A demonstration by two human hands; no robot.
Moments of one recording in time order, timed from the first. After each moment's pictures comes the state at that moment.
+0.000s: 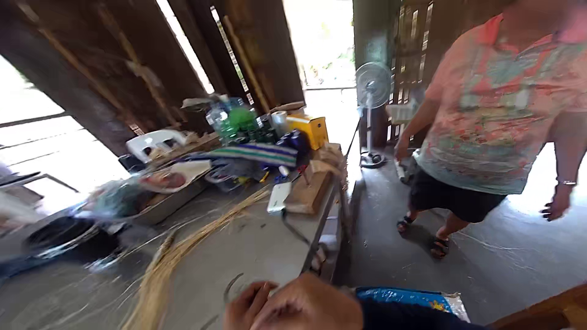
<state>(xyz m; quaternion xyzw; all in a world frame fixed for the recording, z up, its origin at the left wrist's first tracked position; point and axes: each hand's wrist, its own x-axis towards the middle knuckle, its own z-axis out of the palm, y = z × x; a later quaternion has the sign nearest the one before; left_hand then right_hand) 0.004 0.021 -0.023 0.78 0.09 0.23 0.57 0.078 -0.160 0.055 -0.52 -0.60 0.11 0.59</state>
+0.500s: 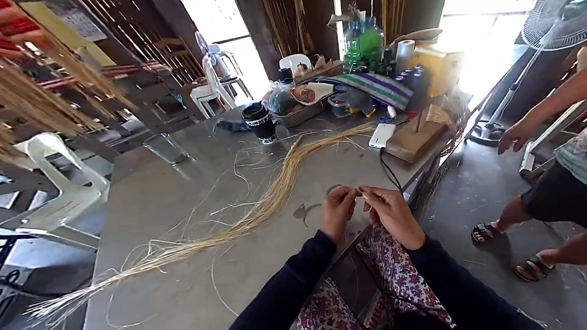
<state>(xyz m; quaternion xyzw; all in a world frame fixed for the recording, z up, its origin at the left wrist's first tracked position) 0.002 0.002 0.011 0.63 0.18 0.29 0.70 0.092 -0.121 0.037 -0.65 -0.36 0.28 0.61</state>
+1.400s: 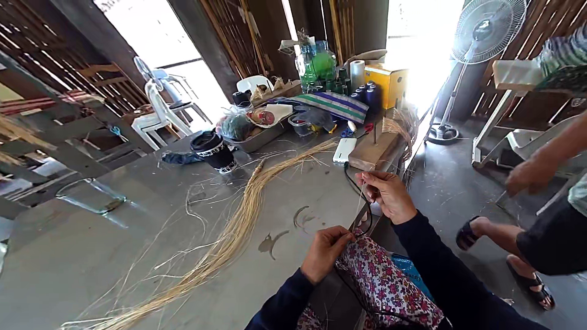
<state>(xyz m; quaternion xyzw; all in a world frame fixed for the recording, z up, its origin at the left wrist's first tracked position) -0.003 -0.017 -0.001 0.78 0.04 0.14 0.61 0.165 -0.134 0.047 -0.51 -0.17 0.23 0.81</state>
